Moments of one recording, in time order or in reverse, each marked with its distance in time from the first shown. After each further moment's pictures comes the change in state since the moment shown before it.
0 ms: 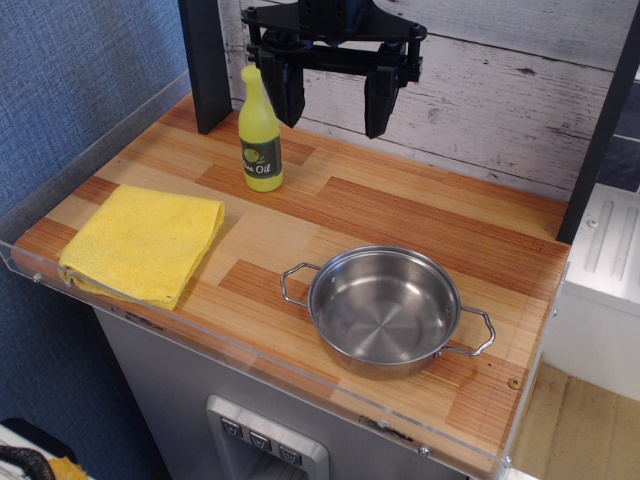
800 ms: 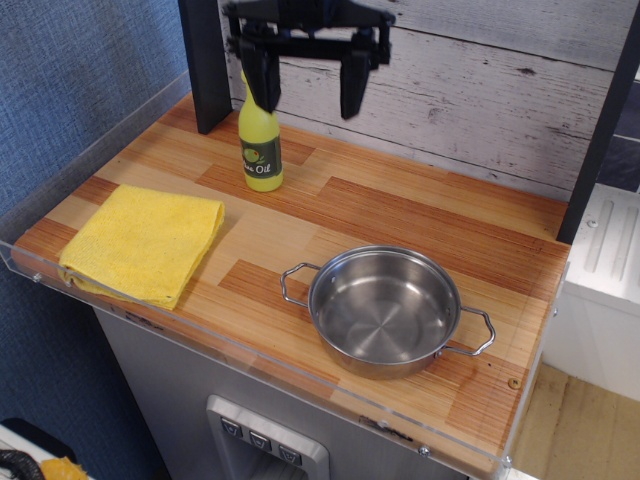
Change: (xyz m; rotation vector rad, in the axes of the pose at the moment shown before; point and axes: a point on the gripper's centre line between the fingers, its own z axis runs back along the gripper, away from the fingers) arm 0.030 0.036 -0.013 0.047 0.022 0.136
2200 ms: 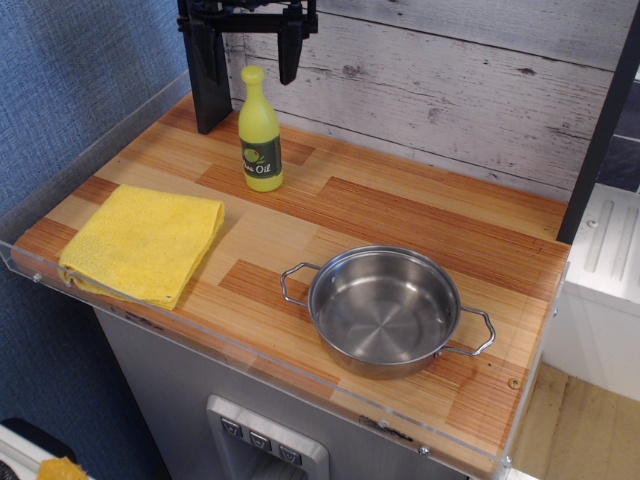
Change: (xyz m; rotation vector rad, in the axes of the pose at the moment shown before) arm 0.054 0.057 -0.031 0.057 0.042 0.191
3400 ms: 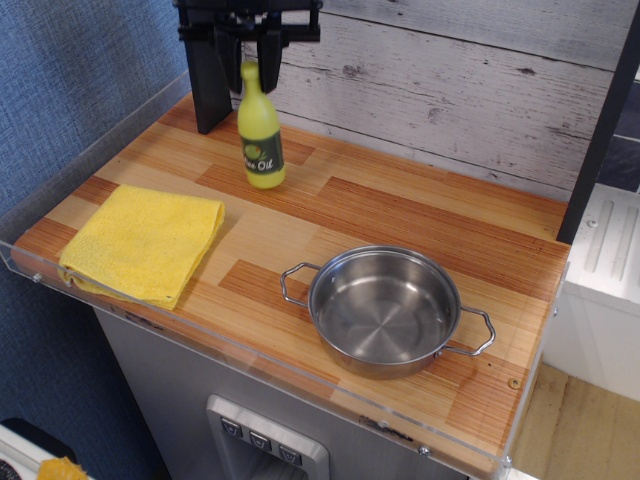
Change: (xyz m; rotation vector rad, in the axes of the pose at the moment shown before) arm -0.010 -0.008 0.008 0.010 -0.010 0.023
